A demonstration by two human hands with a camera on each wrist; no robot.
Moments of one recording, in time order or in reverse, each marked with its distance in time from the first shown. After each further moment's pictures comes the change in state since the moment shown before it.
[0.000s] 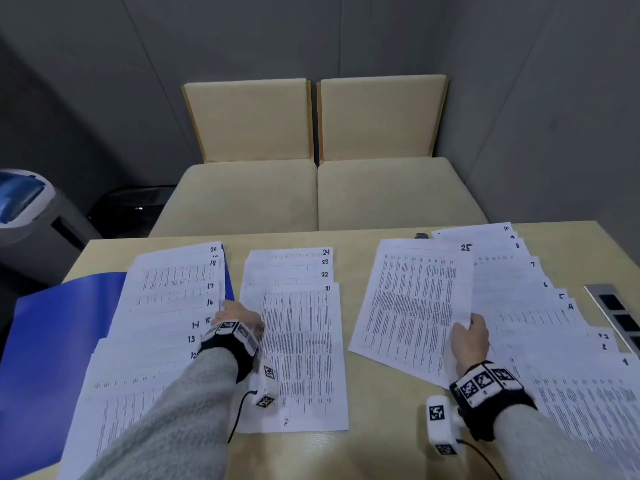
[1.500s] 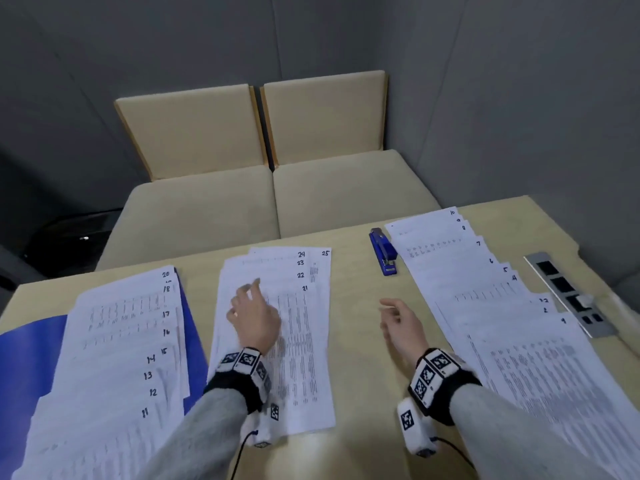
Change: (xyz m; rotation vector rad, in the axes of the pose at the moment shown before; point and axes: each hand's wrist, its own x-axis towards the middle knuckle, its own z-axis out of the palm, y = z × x) left_hand -0.092 0.062 0.040 0.004 0.388 0.677; right_hand -0.006 0.008 0.025 -0.021 -0.316 -0.253
